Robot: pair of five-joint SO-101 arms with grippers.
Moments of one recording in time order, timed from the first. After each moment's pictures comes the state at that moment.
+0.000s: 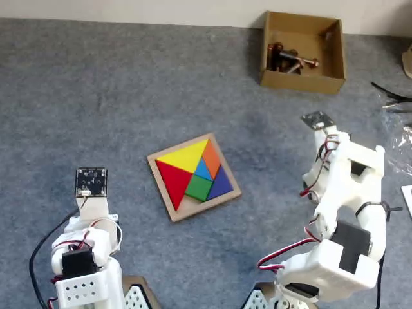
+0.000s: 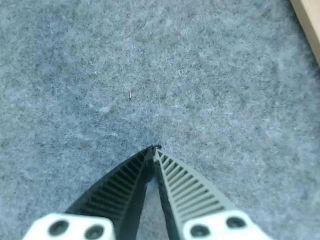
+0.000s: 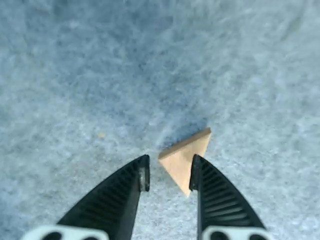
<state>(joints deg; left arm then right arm) -18.9 -104.0 96.0 76.4 -4.3 17.8 1.4 25.9 66.6 46.3</state>
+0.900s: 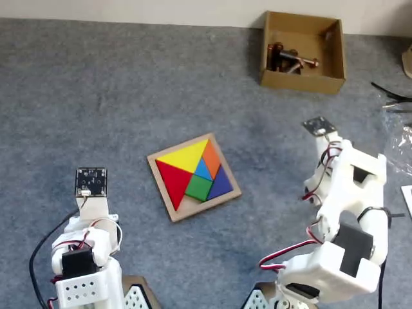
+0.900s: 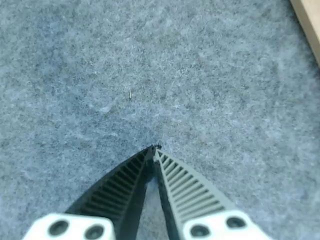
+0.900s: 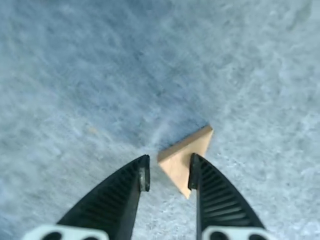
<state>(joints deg) -18.9 -104.0 96.0 76.4 -4.3 20.3 1.2 30.0 62.8 49.7</state>
